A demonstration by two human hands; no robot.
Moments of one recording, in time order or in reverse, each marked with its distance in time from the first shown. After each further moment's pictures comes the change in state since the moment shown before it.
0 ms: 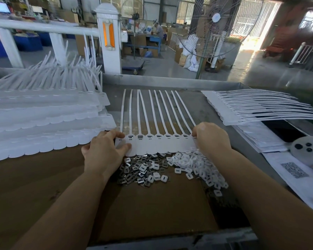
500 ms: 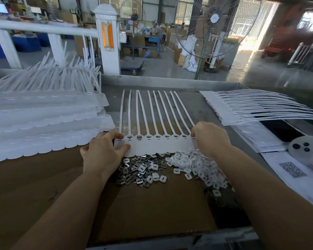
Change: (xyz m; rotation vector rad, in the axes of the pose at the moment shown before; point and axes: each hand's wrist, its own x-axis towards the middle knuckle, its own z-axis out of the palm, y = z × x) left_hand 0.000 -0.001 0.000 0.004 -0.002 -0.004; right_hand -0.002 0.000 -0.008 -0.008 -0.045 -0.045
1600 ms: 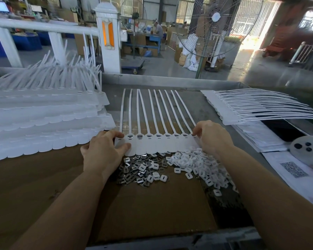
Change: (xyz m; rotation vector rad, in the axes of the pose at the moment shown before) left_hand 0.001 0.000 -0.002 0.002 0.004 0.001; right_hand 0.001 0.006 0.002 0.284 0.014 0.136
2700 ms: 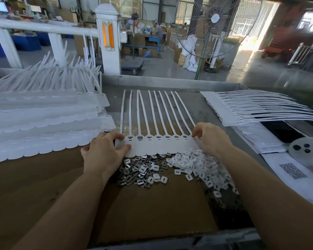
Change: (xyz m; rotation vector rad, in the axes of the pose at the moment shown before) left_hand 0.004 -0.003 0.003 0.000 0.005 0.008; right_hand 0.004 0.002 0.002 0.050 -0.036 -0.002
